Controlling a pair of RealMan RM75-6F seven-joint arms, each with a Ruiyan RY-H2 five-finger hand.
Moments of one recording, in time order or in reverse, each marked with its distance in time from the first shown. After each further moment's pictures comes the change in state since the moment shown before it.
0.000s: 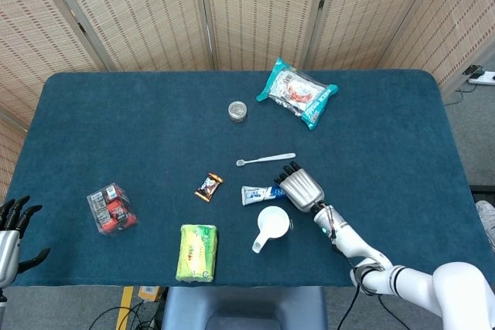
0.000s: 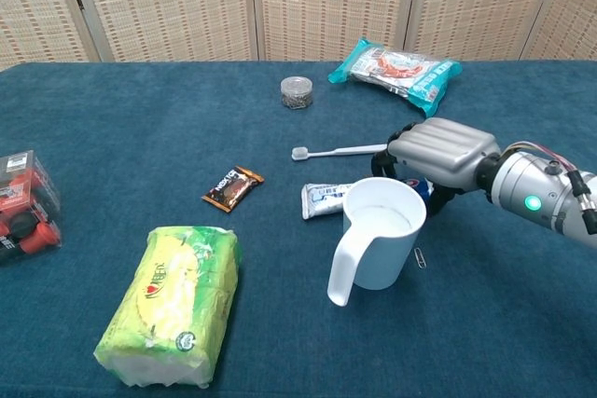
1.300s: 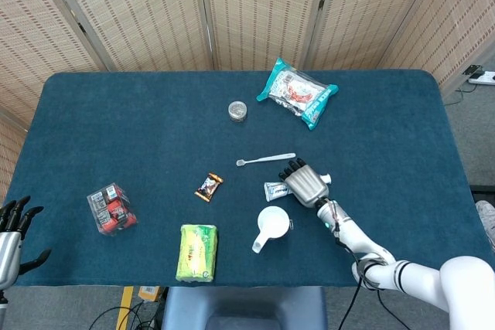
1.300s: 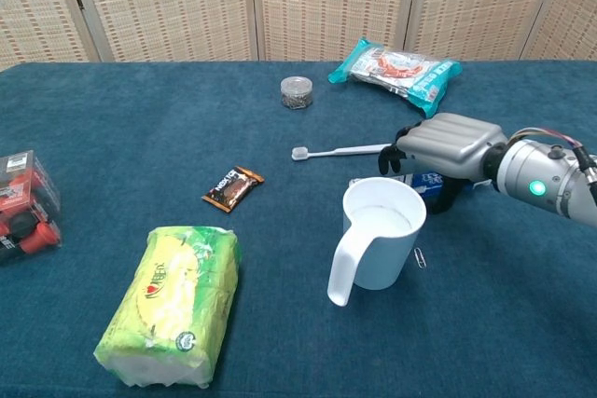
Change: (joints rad) left arm 0.007 0.000 0.004 -0.005 0.010 0.004 0.011; right arm 0.040 0.059 0.005 -0.086 0.139 -0.079 -0.125
